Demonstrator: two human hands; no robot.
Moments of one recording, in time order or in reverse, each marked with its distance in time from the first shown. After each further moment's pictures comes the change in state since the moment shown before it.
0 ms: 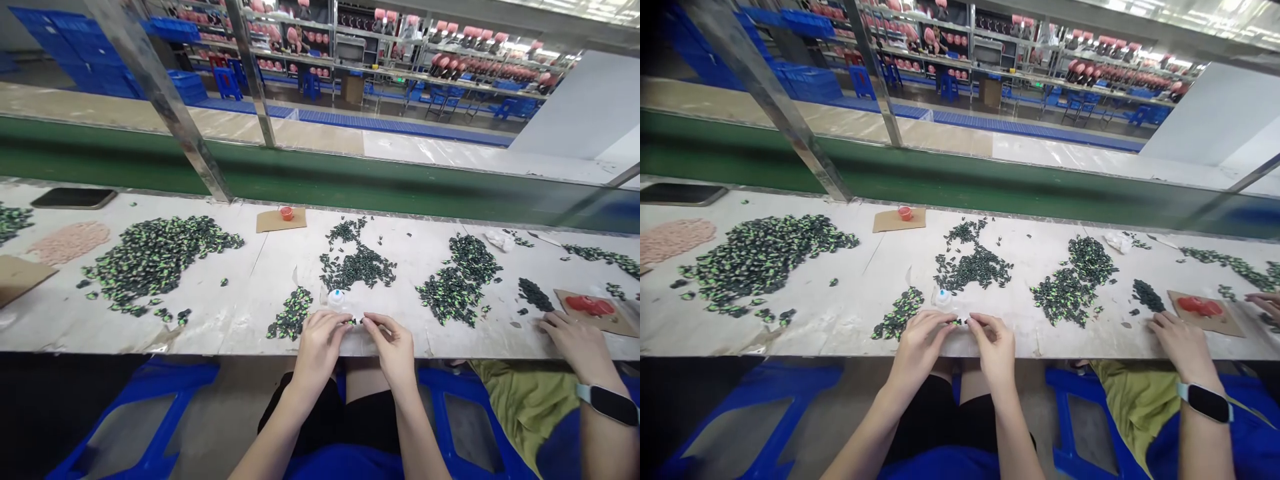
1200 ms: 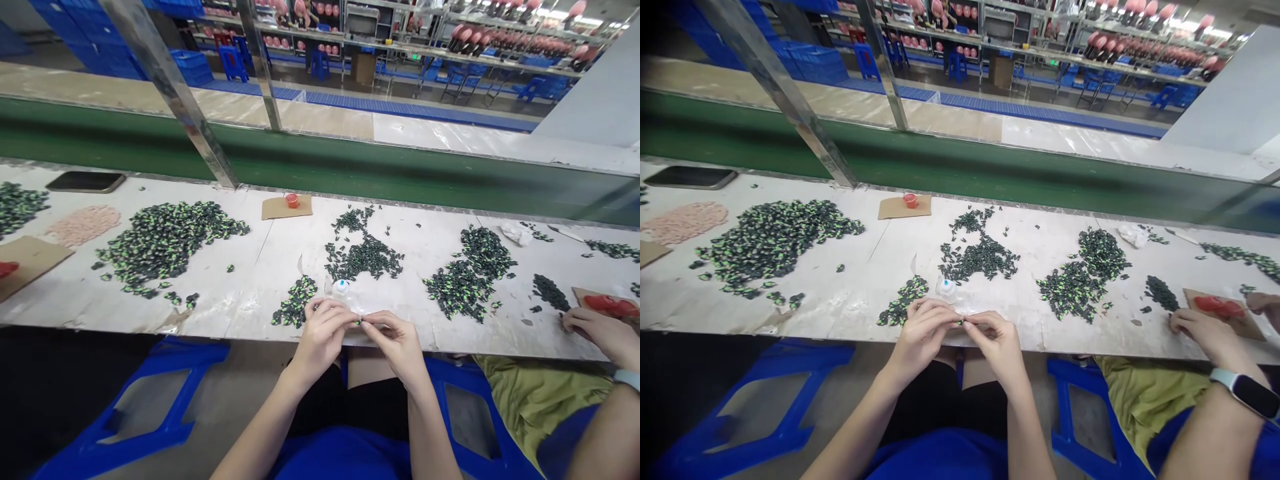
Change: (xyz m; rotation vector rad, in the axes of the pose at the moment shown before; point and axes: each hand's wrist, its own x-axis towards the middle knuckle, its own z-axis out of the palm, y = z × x) left_hand 0.005 0.004 -0.010 -0.009 0.041 0.305; right_hand 0.000 -0.011 -0.013 -0.059 -0.320 -0.078
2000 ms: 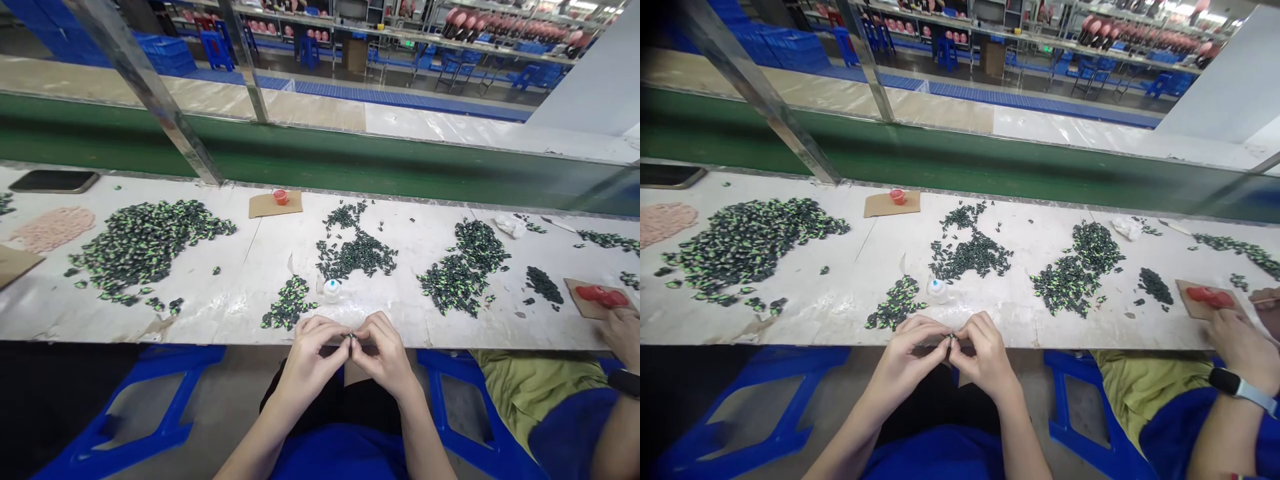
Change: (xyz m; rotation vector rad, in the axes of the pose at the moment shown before) left_hand -0.014 0.020 -0.009 -0.176 -0.128 -0.354; right_hand -0.010 -0.002 0.003 -0.399 -0.060 -0.487
